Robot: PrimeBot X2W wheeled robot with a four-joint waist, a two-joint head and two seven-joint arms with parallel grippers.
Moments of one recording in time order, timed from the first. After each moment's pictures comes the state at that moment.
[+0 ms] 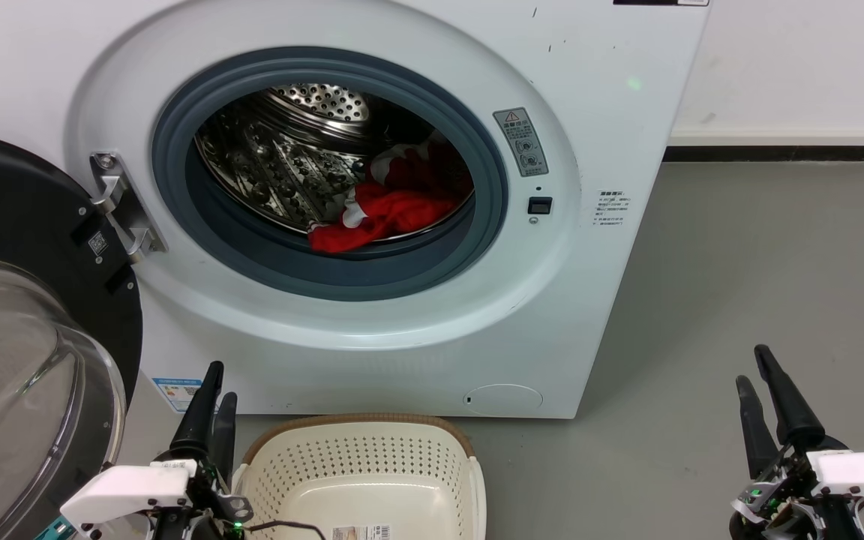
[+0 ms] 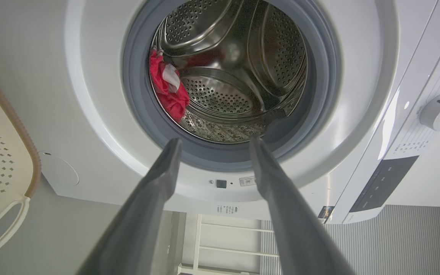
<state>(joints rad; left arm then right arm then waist) -0.08 0.05 0.10 0.27 -1.61 -0.13 0.11 -0.07 -0.05 -0.11 0.27 1.62 0.13 0.10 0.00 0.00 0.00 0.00</state>
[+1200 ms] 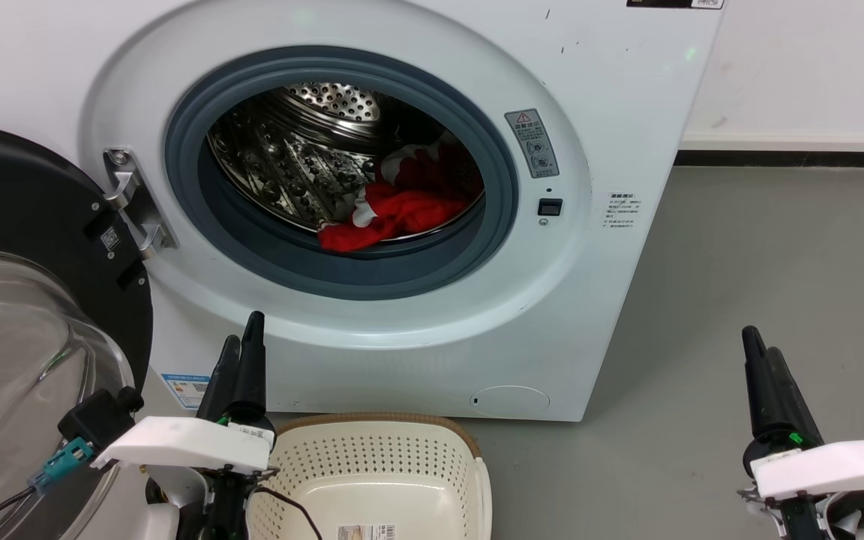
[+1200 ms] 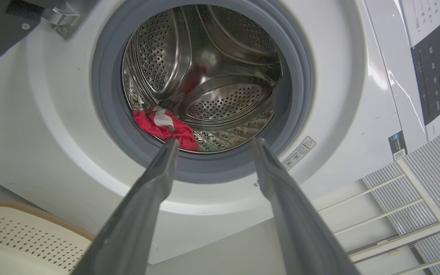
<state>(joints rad) -0.13 0.05 0.01 0.19 -0.97 -0.13 -0.05 -0.03 -0.05 -0.07 0.09 0.91 0.13 -0.05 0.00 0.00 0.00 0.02</state>
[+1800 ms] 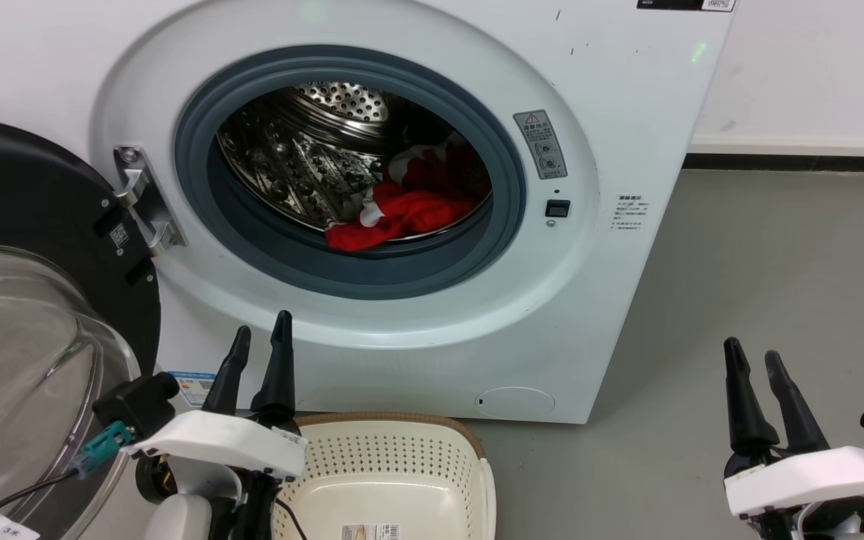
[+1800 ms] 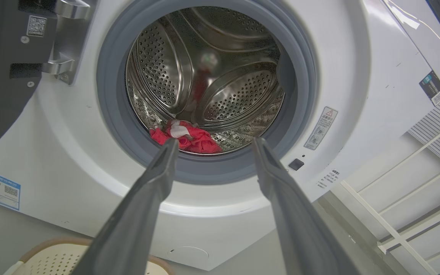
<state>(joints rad) -0.15 0.05 -0.04 0.21 -0.67 -0.12 -0.11 -0.01 -0.05 -0.04 0.09 0.60 0.13 -0.11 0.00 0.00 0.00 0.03</state>
